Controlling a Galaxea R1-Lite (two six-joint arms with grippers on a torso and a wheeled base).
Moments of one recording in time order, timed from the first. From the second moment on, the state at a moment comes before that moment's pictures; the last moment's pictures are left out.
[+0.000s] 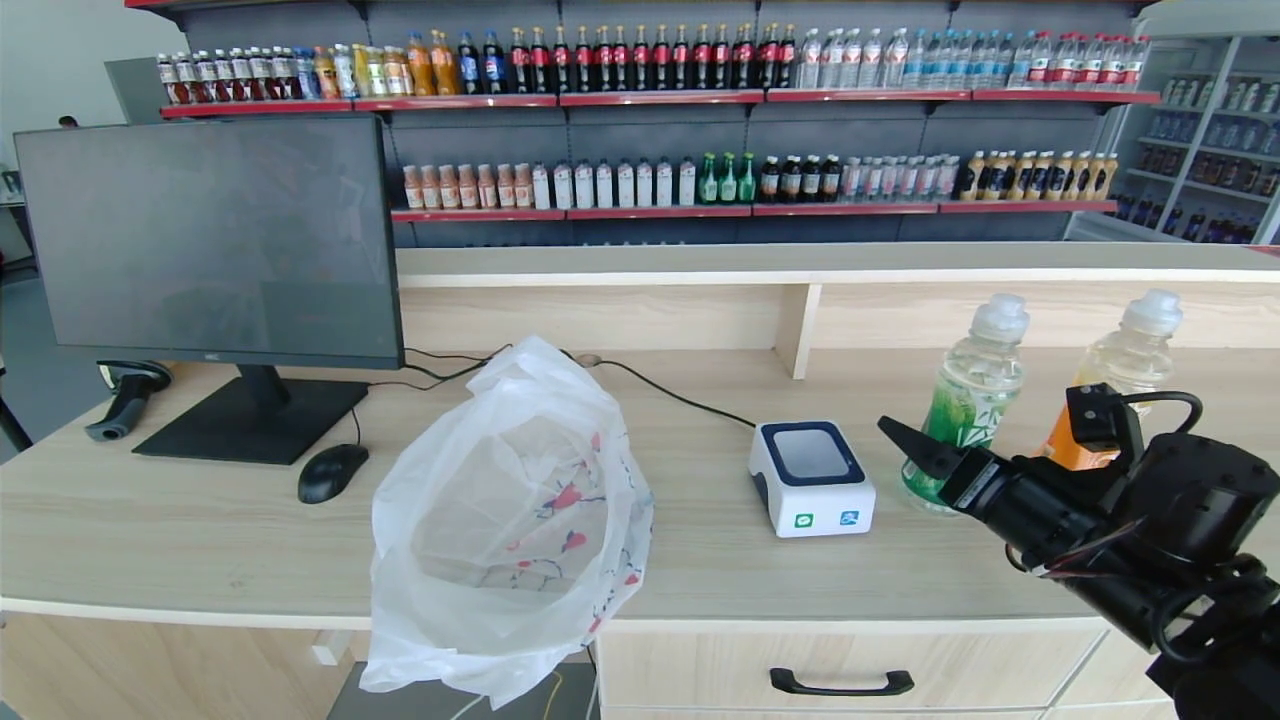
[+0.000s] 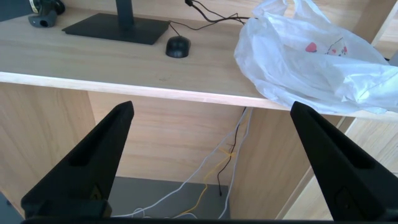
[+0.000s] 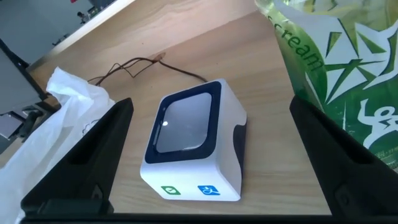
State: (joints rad) left arm 0.00 0.00 0.00 0.00 0.00 -0.02; right arm 0.22 1.89 -0.29 -1.57 0.09 0.49
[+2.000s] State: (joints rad) left arm 0.00 0.00 0.00 0.00 0.00 -0.02; right arm 0.06 1.87 -0.21 -1.57 0.16 0.13
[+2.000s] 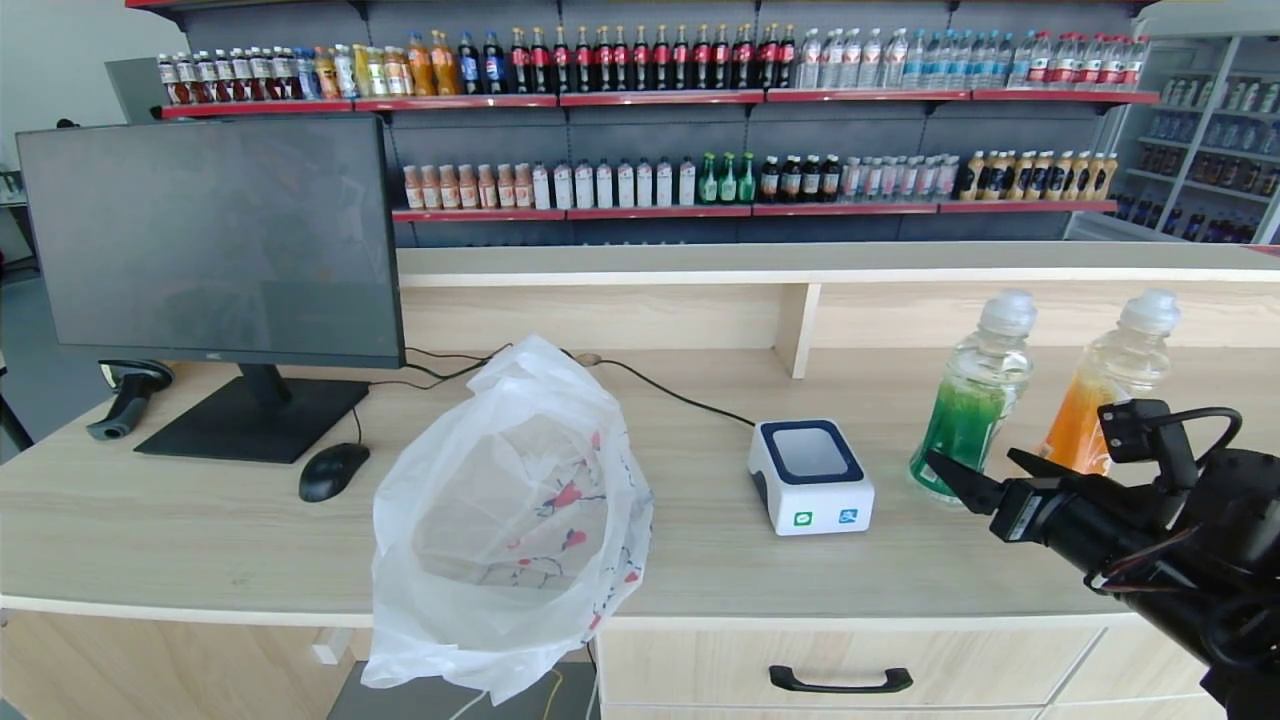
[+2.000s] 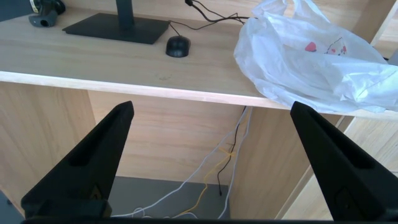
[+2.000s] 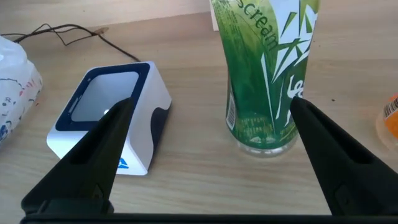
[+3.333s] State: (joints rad) left arm 0.00 0.00 0.00 0.00 0.00 -0.02; right arm -0.02 2.04 -0.48 -1.57 0.16 -0.03
